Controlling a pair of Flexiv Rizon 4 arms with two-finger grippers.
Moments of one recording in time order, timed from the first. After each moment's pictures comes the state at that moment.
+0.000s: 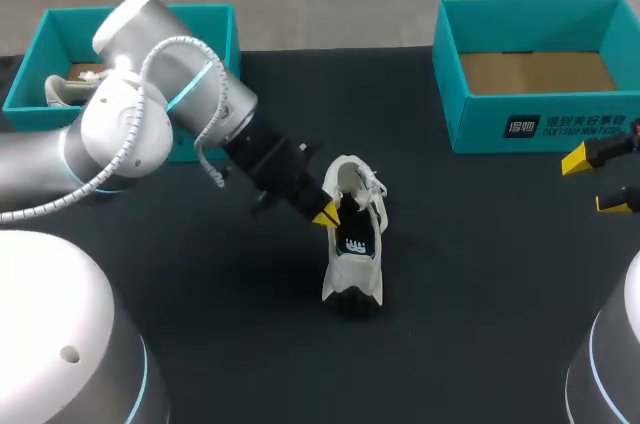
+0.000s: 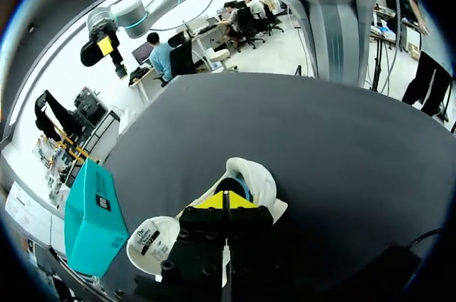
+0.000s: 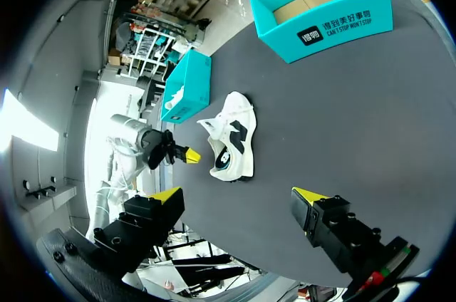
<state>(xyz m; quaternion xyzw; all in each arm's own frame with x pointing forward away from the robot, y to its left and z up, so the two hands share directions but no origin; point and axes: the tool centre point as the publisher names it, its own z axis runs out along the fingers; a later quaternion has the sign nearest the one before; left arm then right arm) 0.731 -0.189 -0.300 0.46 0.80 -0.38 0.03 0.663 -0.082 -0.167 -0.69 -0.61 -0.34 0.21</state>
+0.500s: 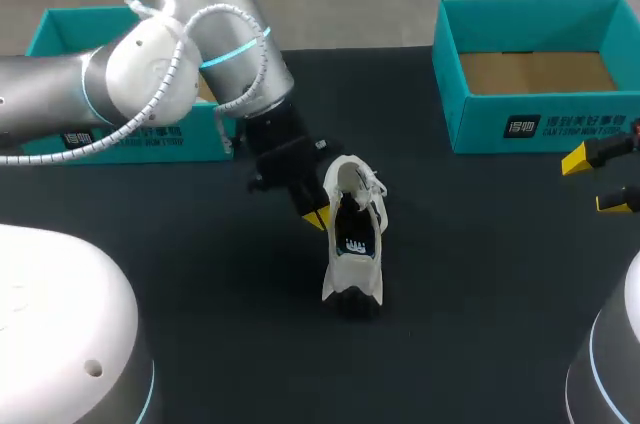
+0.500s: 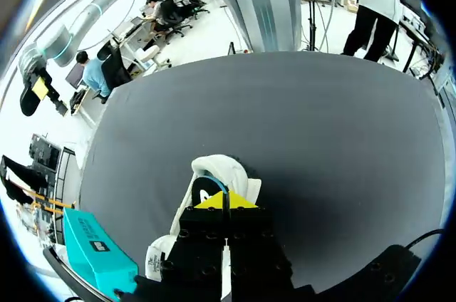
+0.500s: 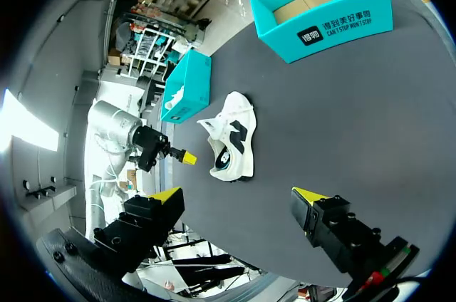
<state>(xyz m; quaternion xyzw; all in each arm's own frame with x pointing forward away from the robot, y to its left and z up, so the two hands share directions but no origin) 0.725 -0.178 -0.294 0.65 0.72 -0.26 -0.01 0.663 -0.082 -0.167 -0.69 -0.61 -0.34 0.21</state>
